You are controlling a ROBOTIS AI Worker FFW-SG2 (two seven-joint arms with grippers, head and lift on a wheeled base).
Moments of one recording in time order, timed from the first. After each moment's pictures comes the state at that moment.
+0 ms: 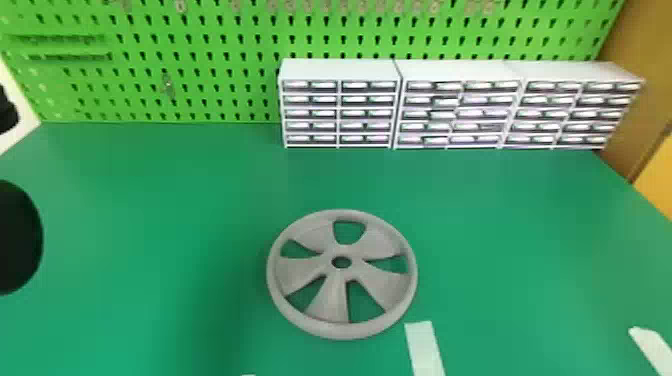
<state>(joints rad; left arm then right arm) -1.13 0.20 -0.05 -1.85 -0.03 -0.21 0.14 -1.23 -0.23 0.16 -1.84 -0.02 -0.01 -0.30</state>
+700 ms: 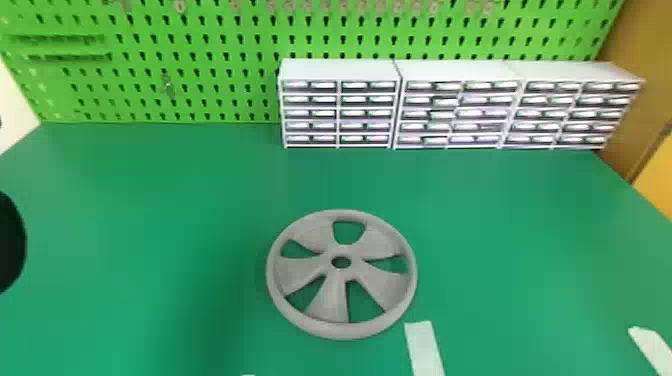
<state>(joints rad) -1.12 0.24 -0.05 -1.87 -0.04 -0.21 0.18 -1.25 -0.24 0.19 -1.83 0.03 -0.03 -0.30</state>
